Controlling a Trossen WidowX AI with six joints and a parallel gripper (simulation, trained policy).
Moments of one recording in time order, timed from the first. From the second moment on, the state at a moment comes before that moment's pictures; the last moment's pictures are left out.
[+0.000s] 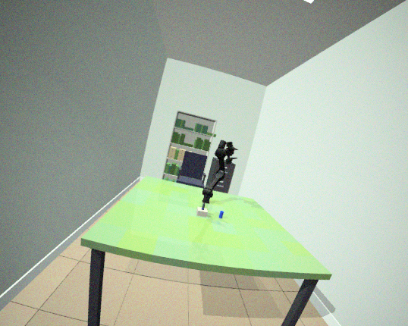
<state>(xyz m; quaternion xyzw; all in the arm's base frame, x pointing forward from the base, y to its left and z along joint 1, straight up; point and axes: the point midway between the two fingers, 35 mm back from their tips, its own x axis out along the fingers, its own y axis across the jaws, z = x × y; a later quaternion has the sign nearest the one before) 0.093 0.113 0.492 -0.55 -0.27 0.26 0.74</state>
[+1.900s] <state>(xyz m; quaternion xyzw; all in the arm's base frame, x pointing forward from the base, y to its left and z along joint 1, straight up) 0.193 0.077 0.405 -0.46 -0.11 0.41 0.78</state>
